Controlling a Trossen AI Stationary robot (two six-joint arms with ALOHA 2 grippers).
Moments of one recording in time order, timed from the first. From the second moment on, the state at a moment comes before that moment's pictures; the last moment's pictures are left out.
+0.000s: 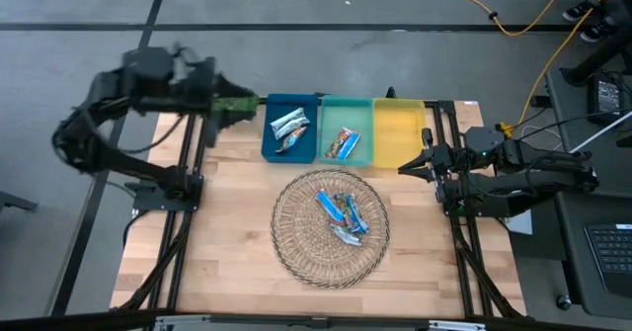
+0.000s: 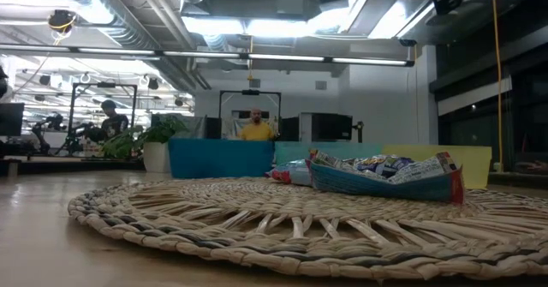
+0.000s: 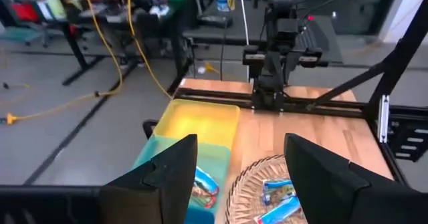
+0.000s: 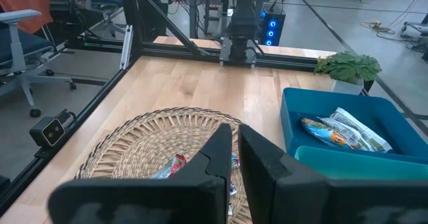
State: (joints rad) left arm 0.22 1.11 1.79 -0.98 0.01 0.02; right arm -0.04 0.55 0.69 -0.39 -0.15 -0.08
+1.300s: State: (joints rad) left arm 0.16 0.00 0.01 0.19 -0.01 -0.32; right arm -0.04 0.55 0.69 -0.39 -0.15 -0.08
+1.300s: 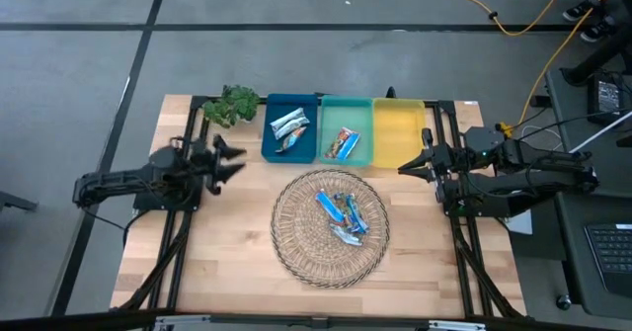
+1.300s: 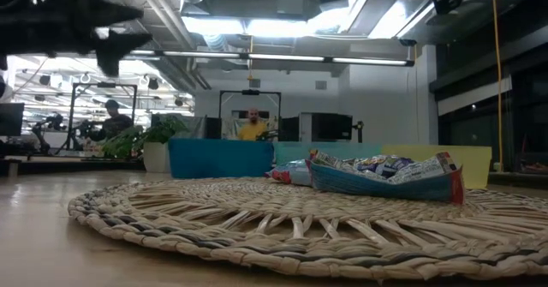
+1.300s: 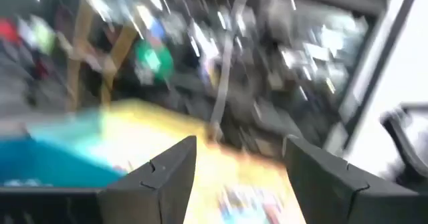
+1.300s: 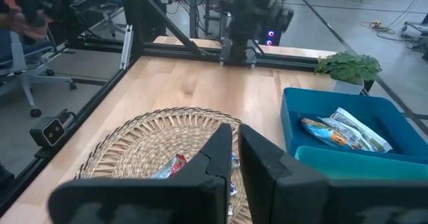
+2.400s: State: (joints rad) left arm -0.01 0.03 0.01 0.02 -0.07 -0.20; right arm -0.04 0.55 0.69 -0.39 -0.15 -0.08
